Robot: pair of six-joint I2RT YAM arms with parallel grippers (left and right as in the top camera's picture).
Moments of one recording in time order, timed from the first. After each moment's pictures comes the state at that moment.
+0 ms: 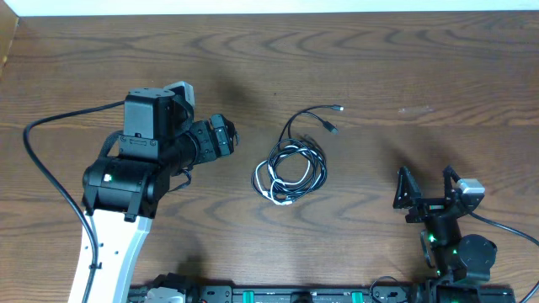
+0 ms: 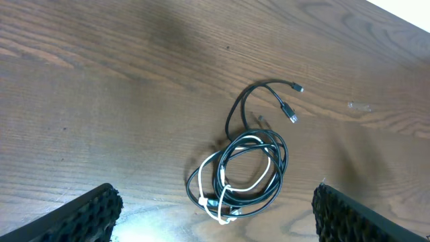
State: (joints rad) left arm -0.18 1.14 1.23 -0.97 0.20 -0.43; right arm -0.10 0.03 0.01 -0.05 -0.22 0.30
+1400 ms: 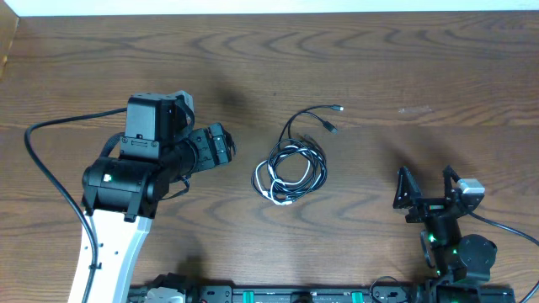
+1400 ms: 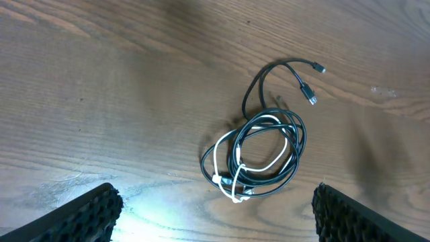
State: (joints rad) left arm -0.18 1.14 1.23 -1.06 0.18 -0.43; right arm -0.10 0.03 0.01 -0.05 -0.22 0.30
